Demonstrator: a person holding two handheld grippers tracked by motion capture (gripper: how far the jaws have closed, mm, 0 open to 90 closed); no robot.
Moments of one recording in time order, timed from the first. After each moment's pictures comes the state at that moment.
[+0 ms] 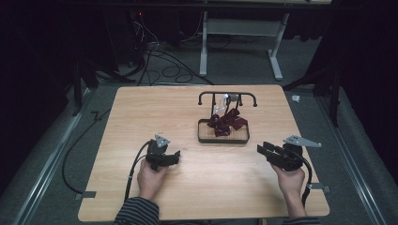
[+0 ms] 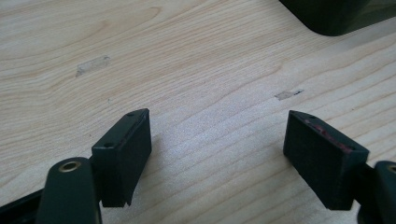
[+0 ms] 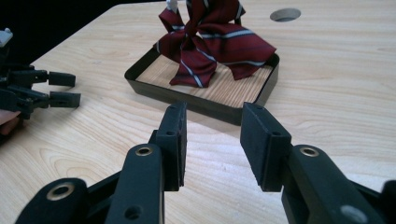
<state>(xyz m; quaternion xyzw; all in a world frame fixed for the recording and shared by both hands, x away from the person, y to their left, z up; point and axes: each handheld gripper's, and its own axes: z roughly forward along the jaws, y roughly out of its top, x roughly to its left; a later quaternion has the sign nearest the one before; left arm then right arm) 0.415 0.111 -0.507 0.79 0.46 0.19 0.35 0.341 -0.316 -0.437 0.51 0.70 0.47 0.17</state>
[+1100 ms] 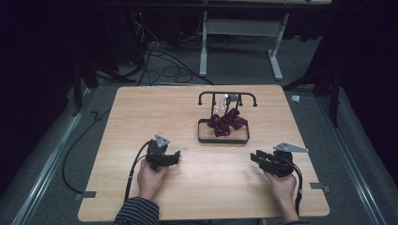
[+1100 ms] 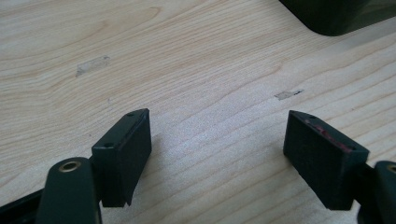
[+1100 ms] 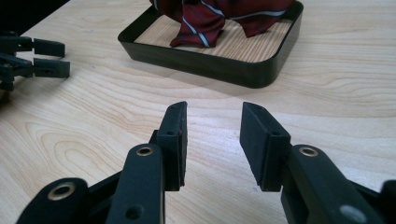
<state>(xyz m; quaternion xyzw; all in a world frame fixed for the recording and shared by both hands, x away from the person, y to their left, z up) 0.415 0.111 -0.507 0.79 0.46 0.19 0.35 0.340 -0.302 -0.472 0.51 0.72 0.45 0.14</state>
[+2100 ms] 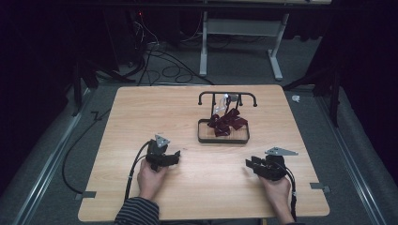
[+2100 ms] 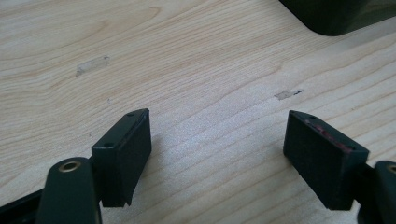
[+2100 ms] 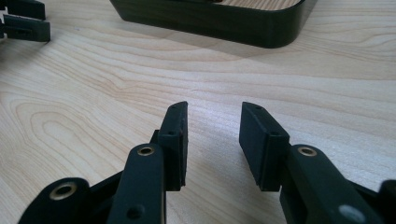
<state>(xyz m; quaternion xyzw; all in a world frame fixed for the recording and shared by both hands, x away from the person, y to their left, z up) 0.415 0.110 -0.507 0.79 0.46 0.19 0.35 0.341 -0.288 -0.498 0.52 0.74 0.41 0.13</state>
